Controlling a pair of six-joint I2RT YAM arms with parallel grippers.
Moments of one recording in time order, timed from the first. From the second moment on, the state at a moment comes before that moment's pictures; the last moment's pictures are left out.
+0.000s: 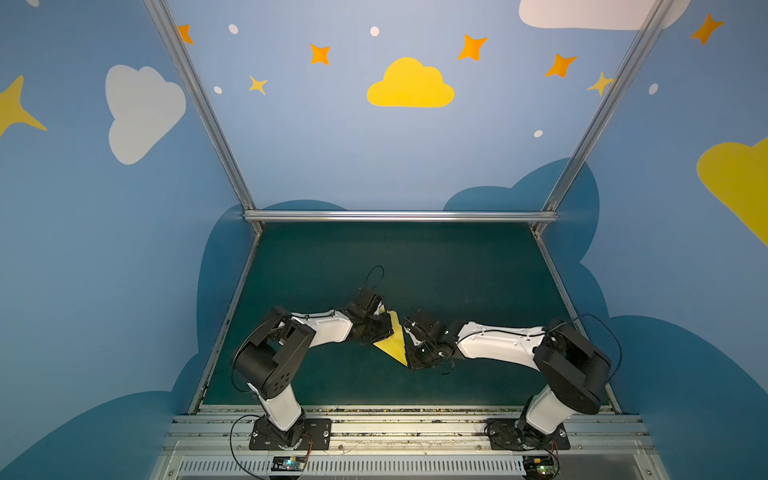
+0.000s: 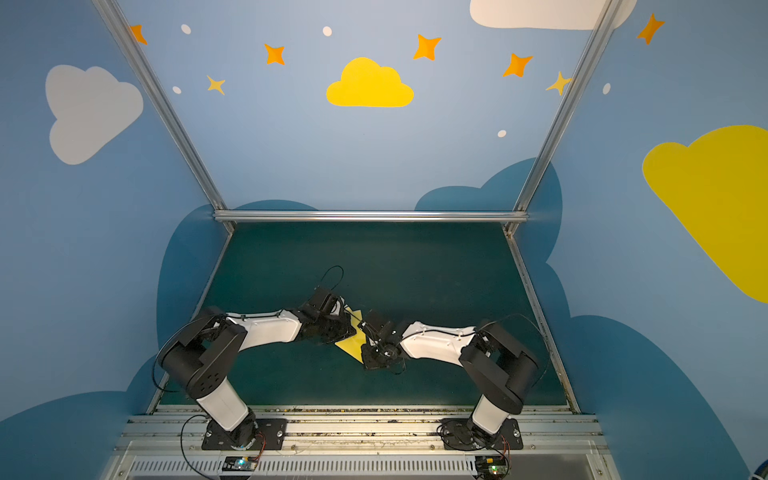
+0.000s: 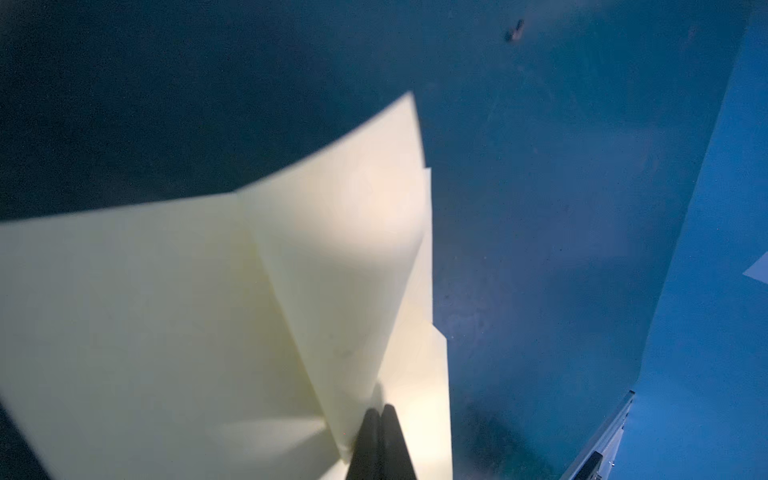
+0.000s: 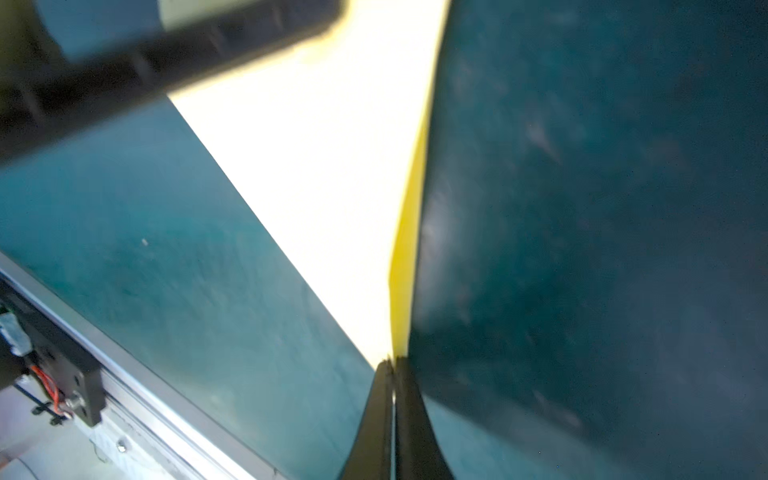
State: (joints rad) left arm -0.58 1.71 0.77 -0.06 0.38 -0.74; right arm 1.00 1.63 0.88 -0.46 -0.15 0.71
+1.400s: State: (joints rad) left arm -0.58 1.70 0.77 -0.05 0.38 -0.74; right arm 0.97 1.73 0.95 -0.40 -0.11 0.74
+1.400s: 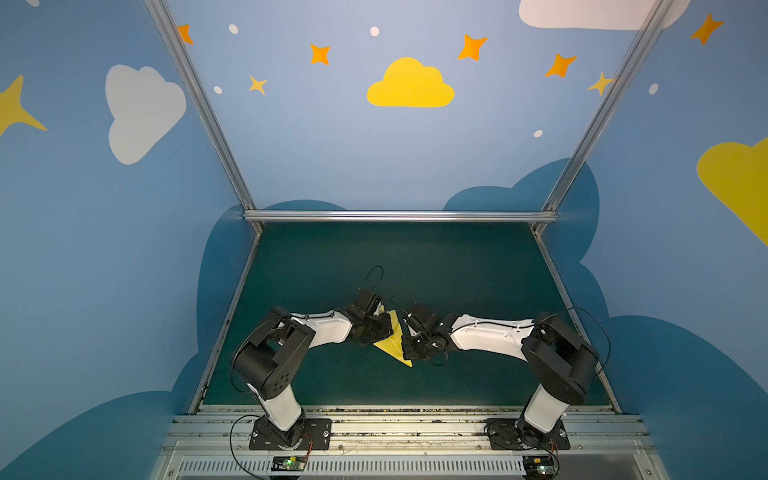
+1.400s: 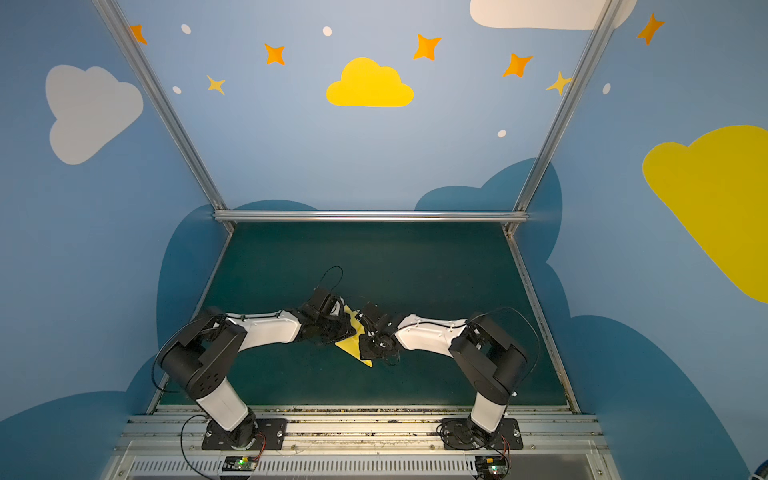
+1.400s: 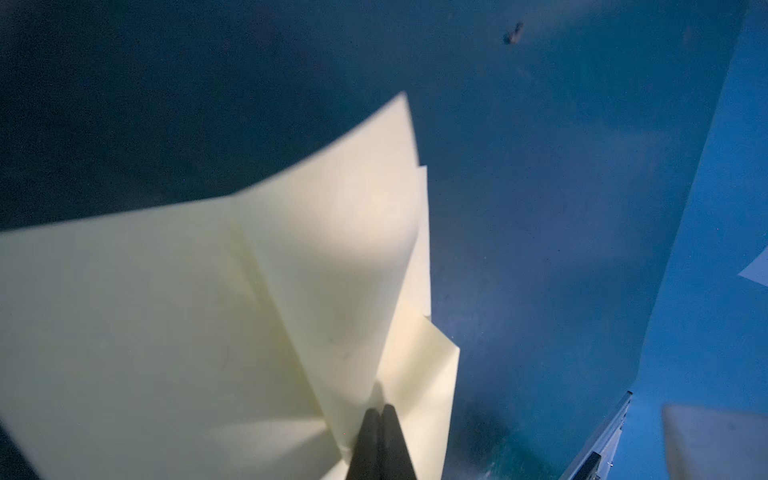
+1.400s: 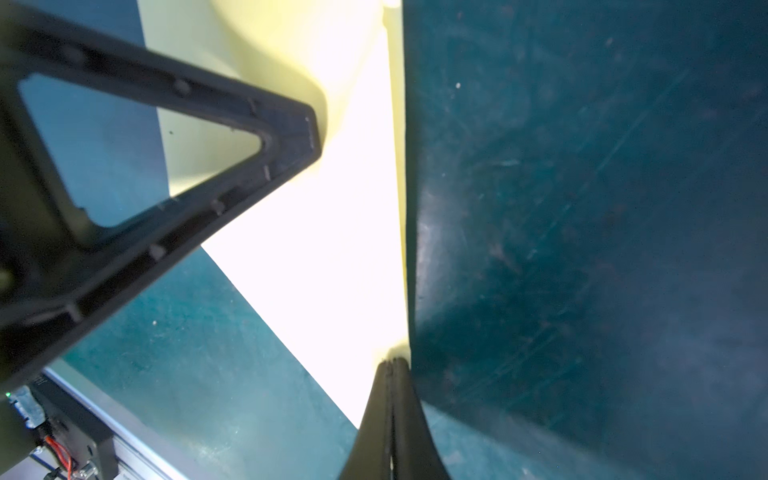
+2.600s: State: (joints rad) left arm -0.58 1.69 0.75 -0.04 0.37 -0.75; right arm 1.07 1.48 0.67 -0.32 -0.07 0.86
